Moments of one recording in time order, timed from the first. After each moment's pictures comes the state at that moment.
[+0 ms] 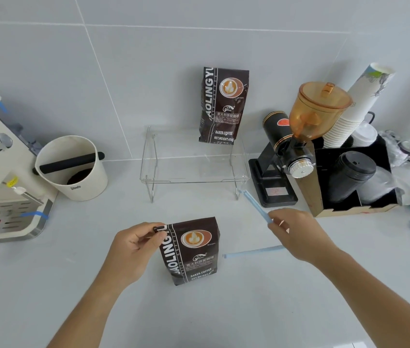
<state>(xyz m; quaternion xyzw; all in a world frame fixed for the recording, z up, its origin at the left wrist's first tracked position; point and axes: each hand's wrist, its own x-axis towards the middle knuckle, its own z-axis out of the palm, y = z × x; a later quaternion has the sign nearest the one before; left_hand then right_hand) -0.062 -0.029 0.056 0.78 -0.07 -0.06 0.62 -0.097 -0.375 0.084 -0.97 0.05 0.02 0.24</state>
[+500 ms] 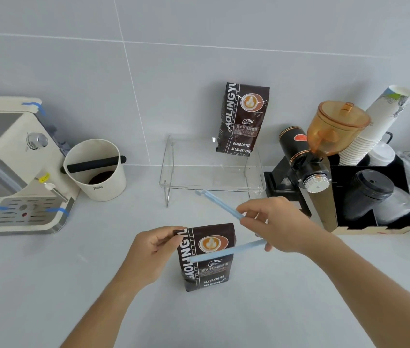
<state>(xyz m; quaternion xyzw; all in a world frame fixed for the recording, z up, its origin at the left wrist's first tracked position) -0.070 -0.029 0.069 0.75 -0.07 -0.10 0.64 -0.068 -0.295 0.166 -0.93 -0.05 0.15 0.32</state>
